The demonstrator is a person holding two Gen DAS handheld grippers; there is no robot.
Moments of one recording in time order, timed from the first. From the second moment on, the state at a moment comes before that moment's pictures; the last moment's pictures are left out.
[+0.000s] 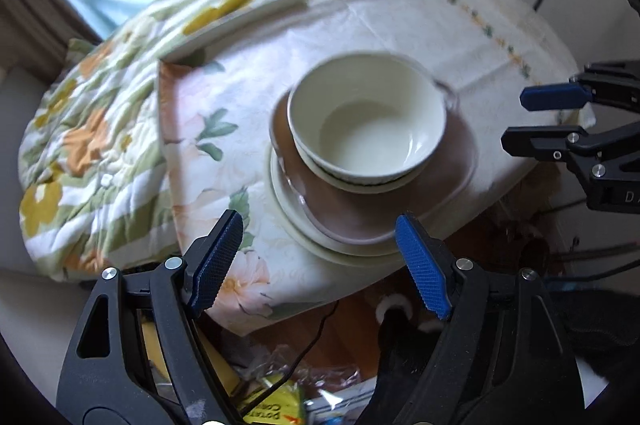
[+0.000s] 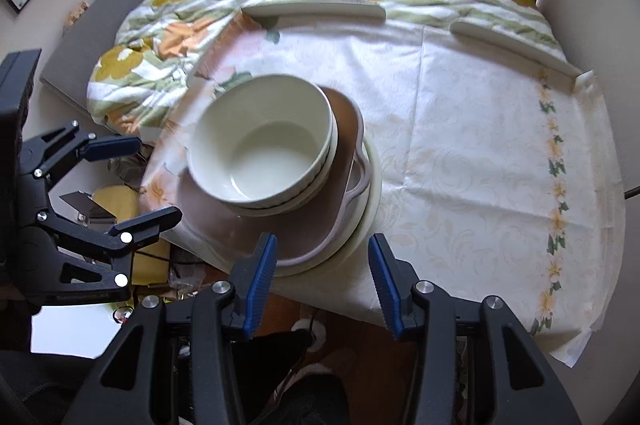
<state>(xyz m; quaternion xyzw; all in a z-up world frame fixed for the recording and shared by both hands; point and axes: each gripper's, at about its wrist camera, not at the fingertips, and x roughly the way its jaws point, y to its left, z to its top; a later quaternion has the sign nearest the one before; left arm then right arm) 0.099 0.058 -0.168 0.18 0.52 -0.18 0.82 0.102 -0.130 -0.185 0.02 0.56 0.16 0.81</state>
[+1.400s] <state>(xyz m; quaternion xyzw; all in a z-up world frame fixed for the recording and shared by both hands) -0.066 0.068 0.027 0.03 0.21 -0.05 0.98 -0.051 -0.190 0.001 0.03 0.25 0.00 0.97</state>
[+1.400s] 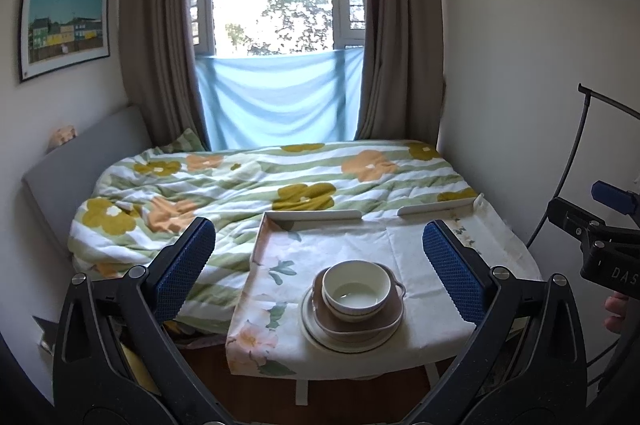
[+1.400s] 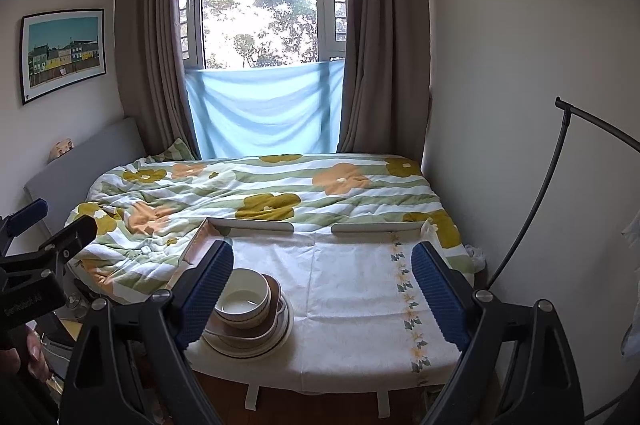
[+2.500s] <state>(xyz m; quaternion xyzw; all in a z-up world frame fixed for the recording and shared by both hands) -0.068 0.070 0.028 0.04 0.20 -0.05 0.98 -0.045 -0.186 0.005 0.03 0.26 -0.01 0.97</state>
